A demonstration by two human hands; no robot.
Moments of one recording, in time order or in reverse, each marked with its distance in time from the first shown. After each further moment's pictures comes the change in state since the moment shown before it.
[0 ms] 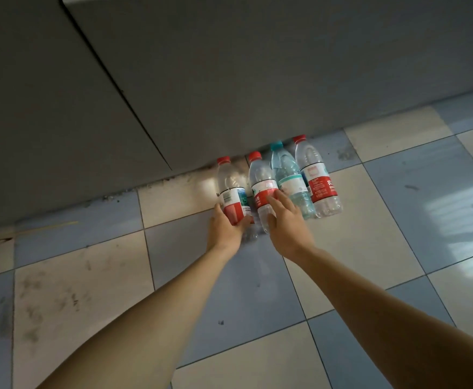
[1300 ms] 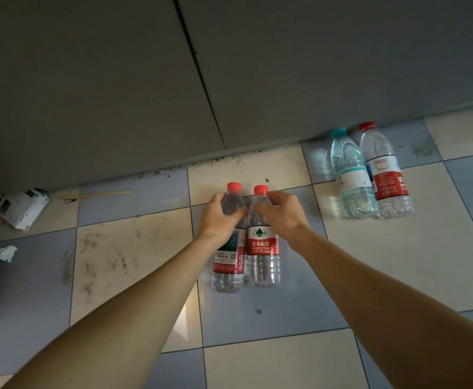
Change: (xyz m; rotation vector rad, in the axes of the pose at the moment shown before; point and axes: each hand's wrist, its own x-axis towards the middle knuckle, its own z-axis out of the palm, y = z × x) left_hand 0.001 -0.044 -0.093 0.081 0.079 -0.014; right_hand 0.019 -0.076 0.061 0.567 -0.225 0.190
